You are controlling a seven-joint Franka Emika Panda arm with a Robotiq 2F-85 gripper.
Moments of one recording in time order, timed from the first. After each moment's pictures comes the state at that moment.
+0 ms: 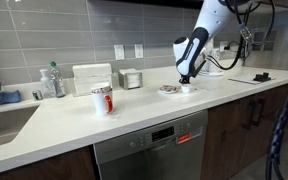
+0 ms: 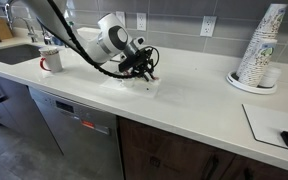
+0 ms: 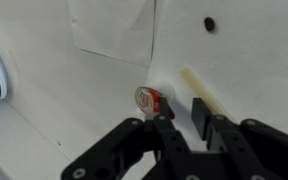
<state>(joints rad) 0.06 0.66 -0.35 -1.69 -0.52 2.73 -0.11</state>
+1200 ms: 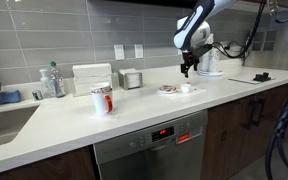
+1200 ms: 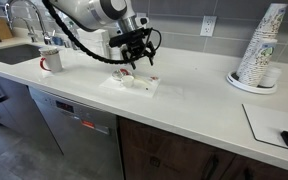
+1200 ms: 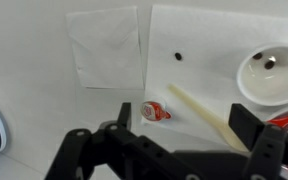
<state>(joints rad) -0.08 0.44 -0.16 -1.68 -0.31 2.32 -0.23</state>
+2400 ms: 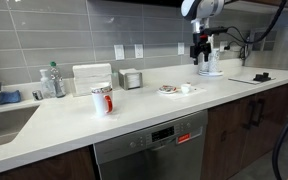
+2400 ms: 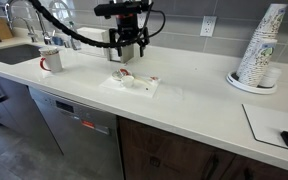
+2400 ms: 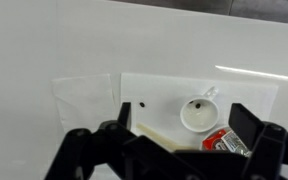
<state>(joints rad) -0.17 0.25 -0.12 -1.69 -0.10 1.94 -0.40</state>
